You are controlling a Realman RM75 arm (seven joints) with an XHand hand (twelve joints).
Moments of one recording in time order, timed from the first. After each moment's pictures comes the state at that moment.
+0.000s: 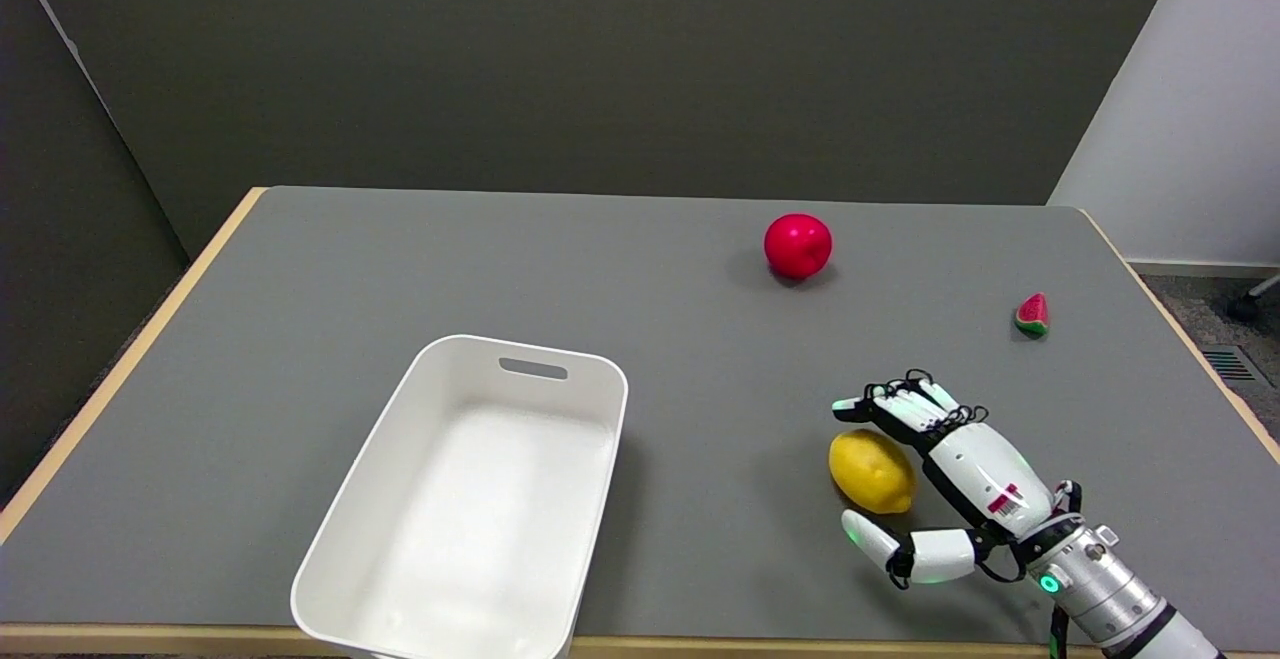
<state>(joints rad) -0.49 -1.36 -1.00 1.20 2.58 -1.18 -1.91</state>
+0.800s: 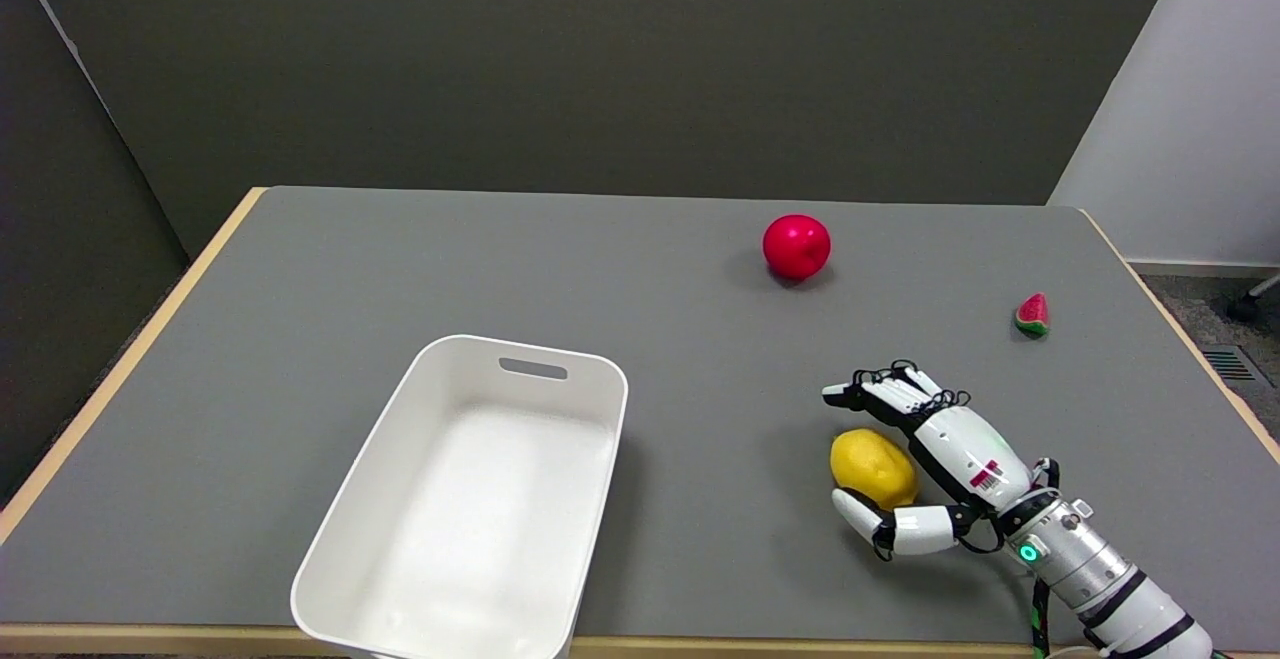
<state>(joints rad) -0.40 -1.31 -1.05 1.11 2.58 -1.14 -1.88</state>
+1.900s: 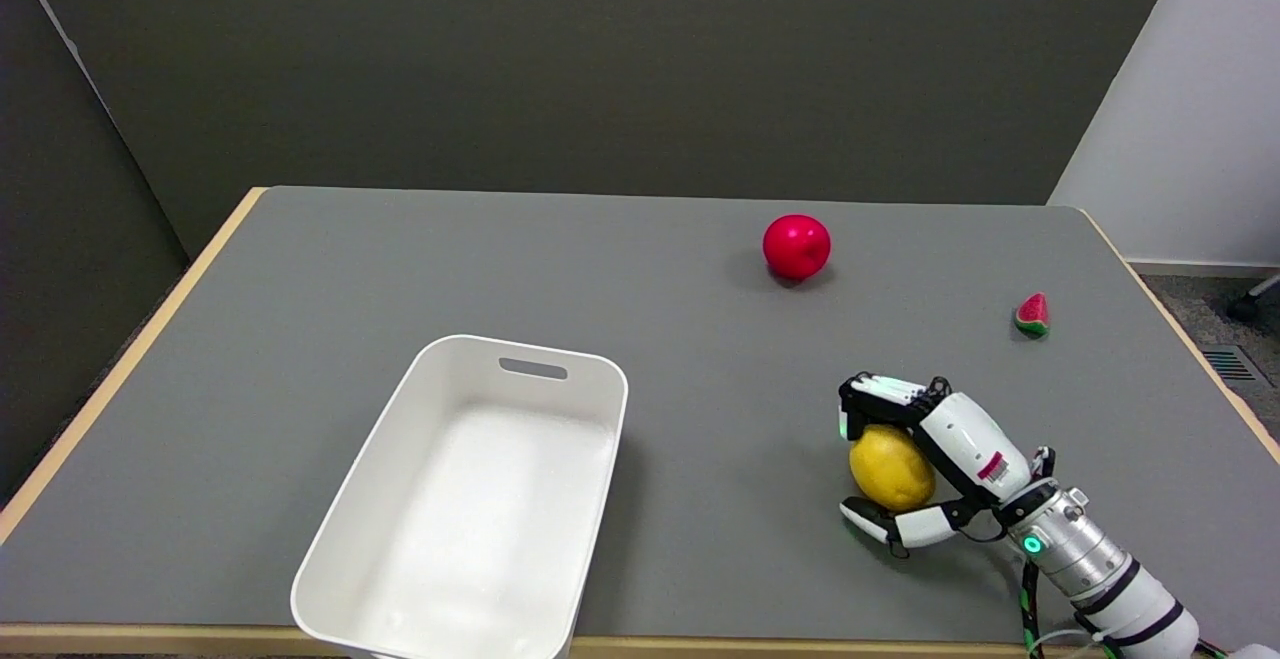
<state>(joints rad) -0.27 -1.26 -1.04 0.88 2.58 -1.39 -1.86</state>
